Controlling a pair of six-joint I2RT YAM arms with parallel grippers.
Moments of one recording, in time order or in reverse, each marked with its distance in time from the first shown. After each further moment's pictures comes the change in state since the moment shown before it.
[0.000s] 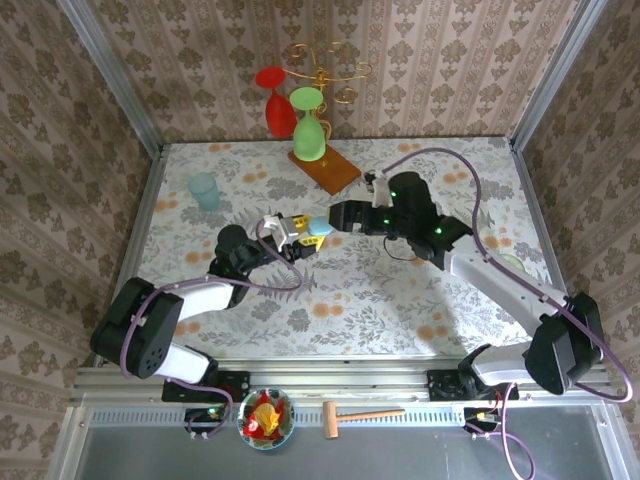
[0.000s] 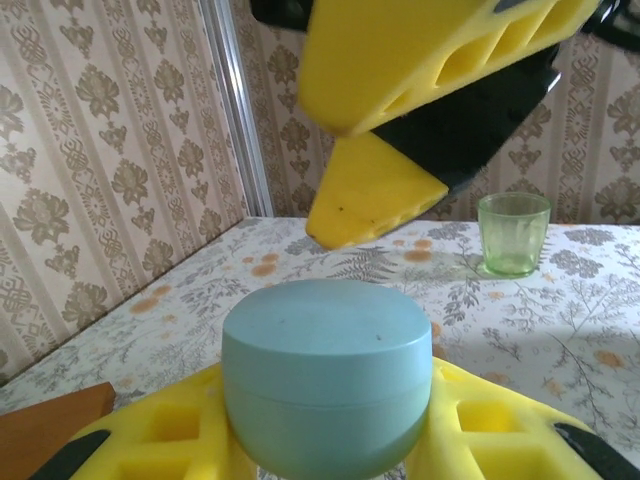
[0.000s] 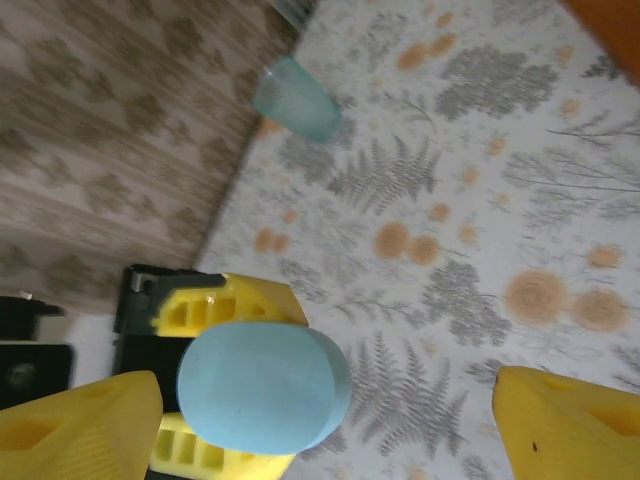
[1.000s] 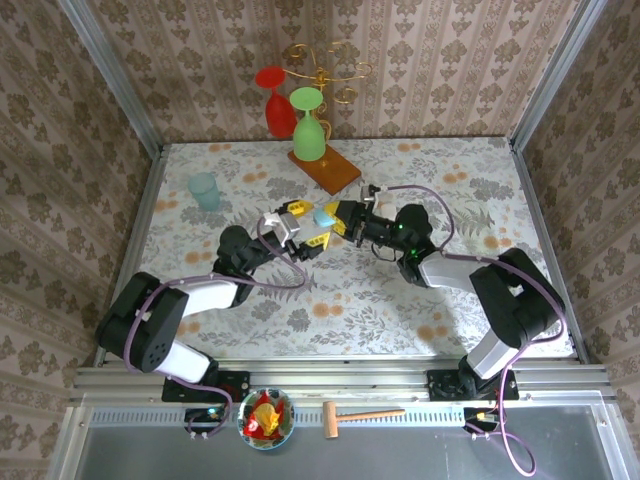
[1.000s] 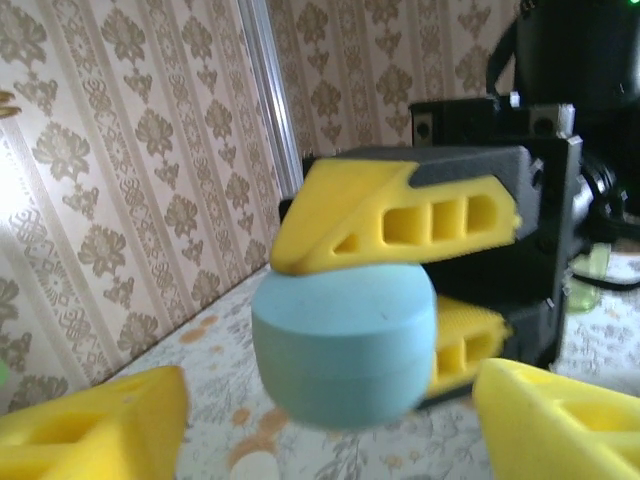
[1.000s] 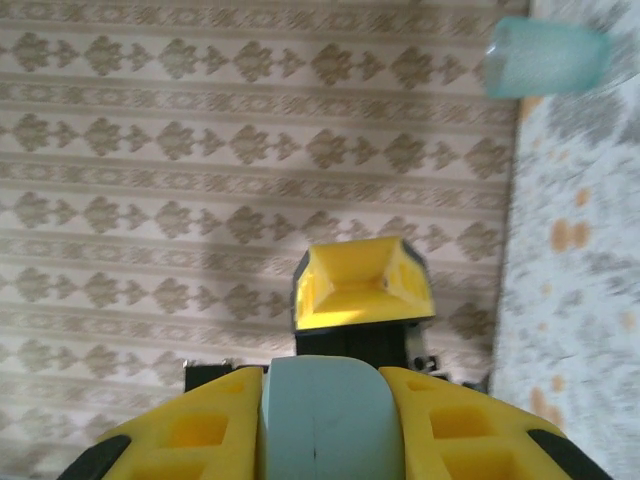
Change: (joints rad) left arm -0.026 0.025 0.008 0.064 -0.108 0.024; right arm -0.042 0.284 -0.313 1.134 -0.241 0.852
